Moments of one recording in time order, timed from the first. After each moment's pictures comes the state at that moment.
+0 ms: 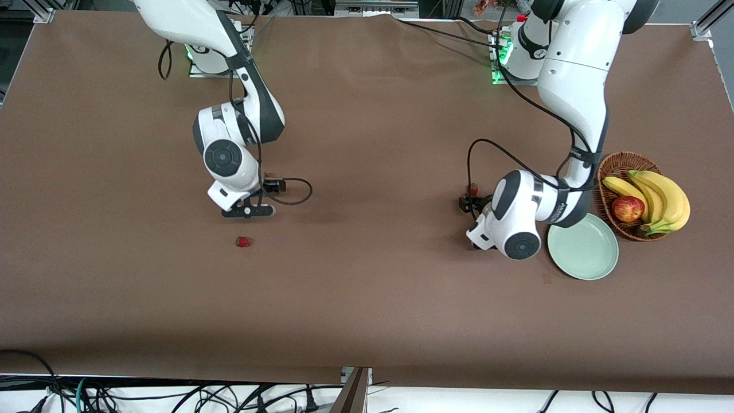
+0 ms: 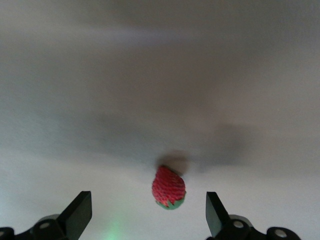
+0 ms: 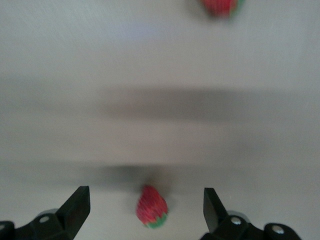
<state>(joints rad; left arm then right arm) -0.36 0.79 0.07 -1.51 -0.20 1.64 -0.31 0.70 0.42 -0.29 -2.09 0.13 2.30 0.27</state>
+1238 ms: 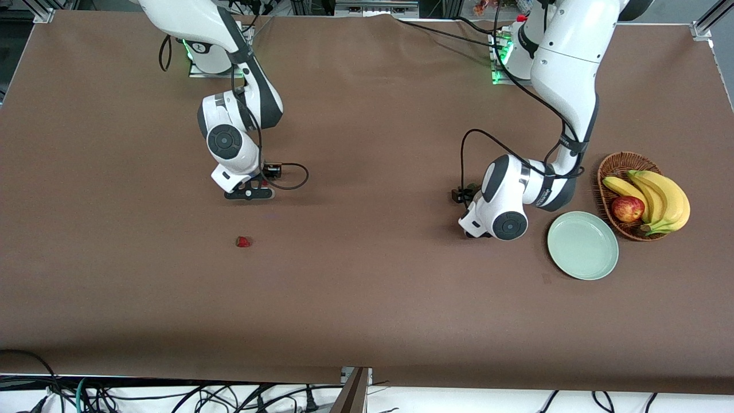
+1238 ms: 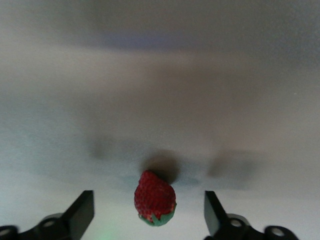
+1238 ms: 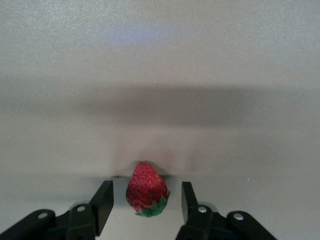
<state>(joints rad) -0.39 0.72 0.05 -1.70 -0.20 1.83 -0.34 0.71 0.41 -0.26 -2.21 0.16 2.42 0.27</state>
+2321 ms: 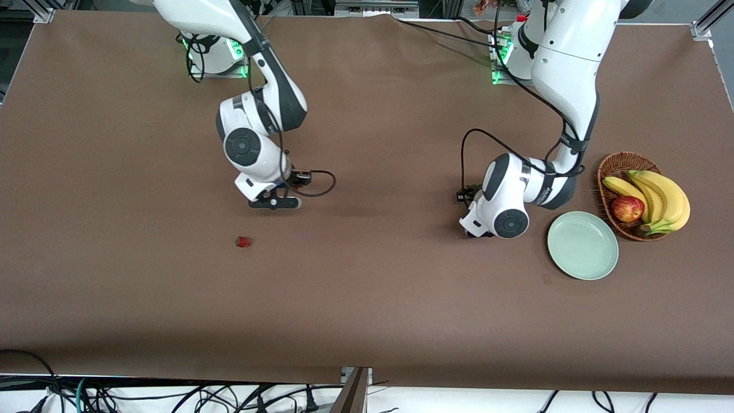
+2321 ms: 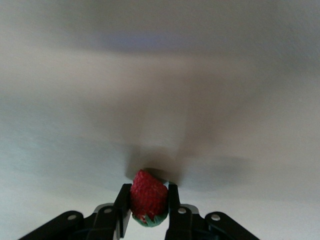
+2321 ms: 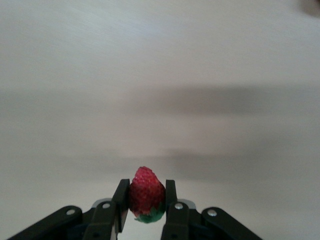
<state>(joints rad) -0.37 0.70 0.06 -1.71 -0.20 1.84 -0.33 0.72 0.48 -0.17 -1.86 0.29 2.22 0.42</state>
